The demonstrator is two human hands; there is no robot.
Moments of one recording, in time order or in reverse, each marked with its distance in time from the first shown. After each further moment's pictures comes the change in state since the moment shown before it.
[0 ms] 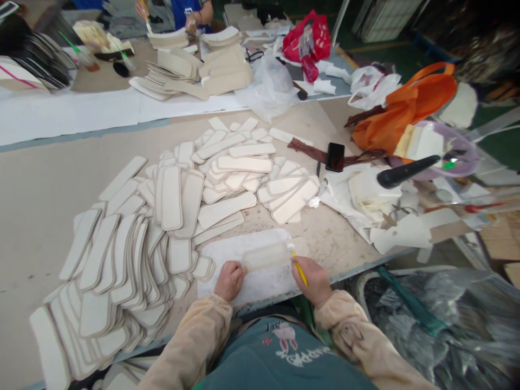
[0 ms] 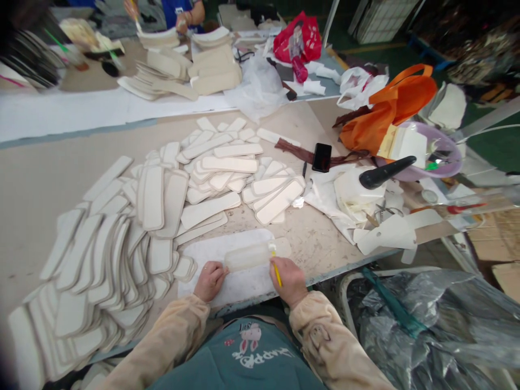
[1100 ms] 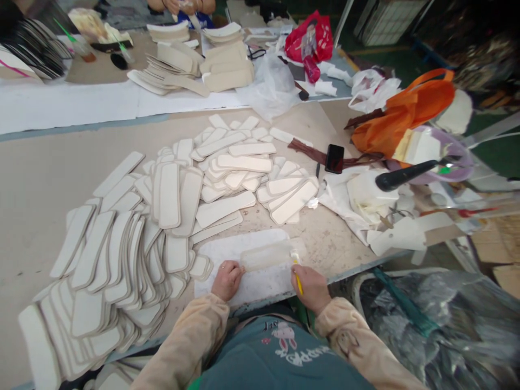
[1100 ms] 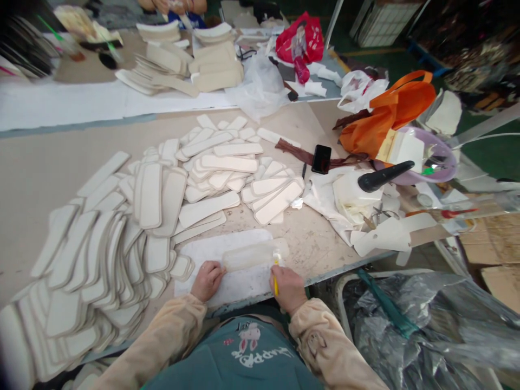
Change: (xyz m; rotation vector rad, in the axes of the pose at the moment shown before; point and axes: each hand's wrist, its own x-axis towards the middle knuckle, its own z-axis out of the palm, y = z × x) left_hand 0.001 0.000 0.000 -0.007 -0.013 0.000; right_hand -0.017 0.000 -0.002 -0.154 -0.208 0.048
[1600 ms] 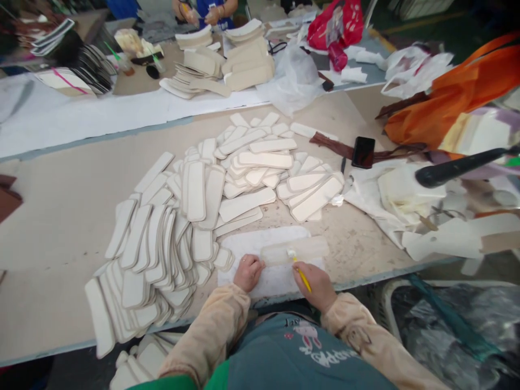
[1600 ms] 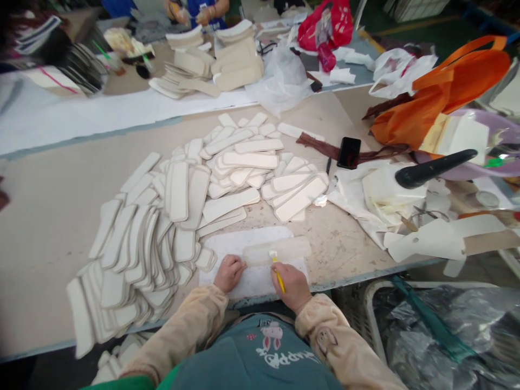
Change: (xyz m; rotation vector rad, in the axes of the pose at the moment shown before) left_hand -0.003 0.001 0.002 0.013 -0.012 -0.032; right_hand 0.018 -0.032 0.013 0.349 -0.013 -0.060
